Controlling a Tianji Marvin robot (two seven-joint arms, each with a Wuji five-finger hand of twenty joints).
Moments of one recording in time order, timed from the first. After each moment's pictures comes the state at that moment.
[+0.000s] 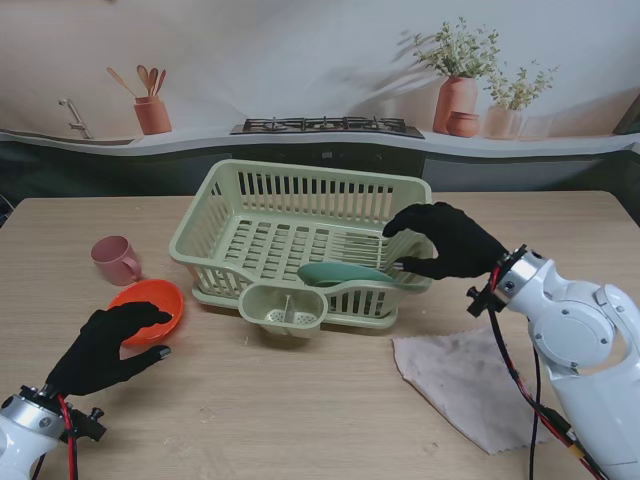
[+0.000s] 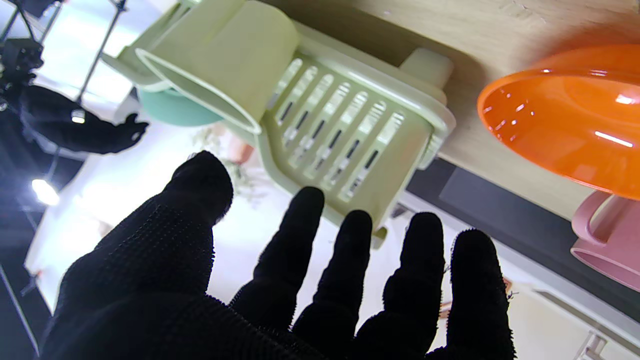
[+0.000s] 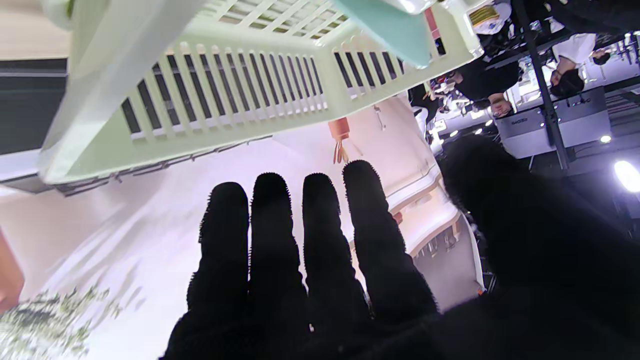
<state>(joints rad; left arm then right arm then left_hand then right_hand) 2.19 -1.12 -1.81 -1.91 0.53 -0.55 0.03 -1.58 -1.04 1.50 -1.81 -0.52 -0.49 0.28 0.72 -0.40 0.55 -0.10 0.77 0.31 0.15 0.35 0.47 0.39 0.49 0.39 0.33 0.53 0.57 0.66 0.00 0.54 0.99 0.50 0.47 -0.48 0.86 -0.11 0.55 0.18 0.59 0.41 0.48 0.19 0.68 0.36 0.40 0.16 0.62 0.39 0.16 0.11 1.06 0.52</state>
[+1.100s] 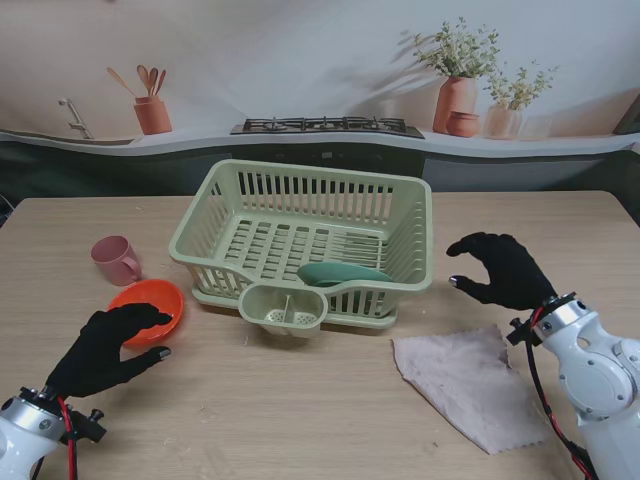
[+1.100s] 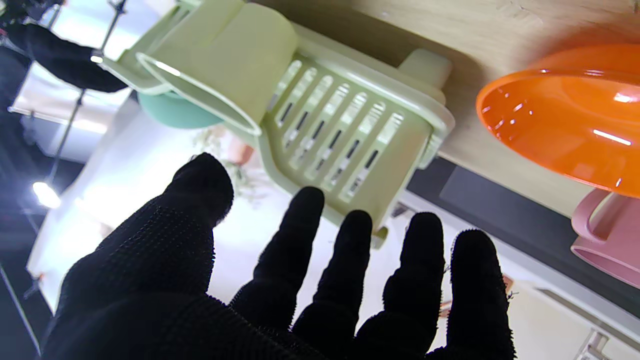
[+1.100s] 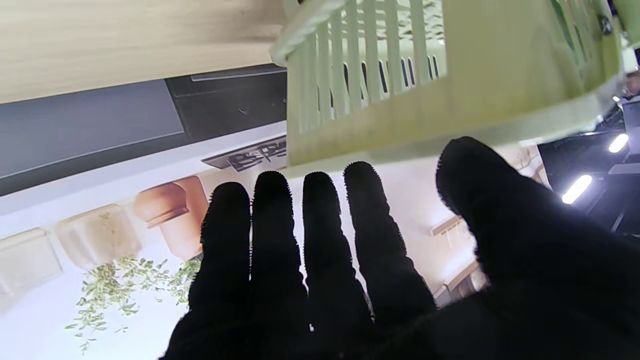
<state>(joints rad) 2.20 -1.12 -1.81 -1.91 0.55 -0.55 0.04 -1.72 -1.07 1.64 -1.62 -0.76 -0.54 -0.06 0.72 -0.39 0.55 -0.10 0.77 0.31 0.15 0.35 0.47 0.39 0.49 0.39 0.33 0.53 0.57 0.66 0.00 0.54 0.99 0.50 0.50 -0.45 0.83 -0.11 0.51 0.18 0.67 0.39 0.48 0.19 0.71 0.37 0.40 0.16 0.66 0.41 0.16 0.10 1.08 0.52</state>
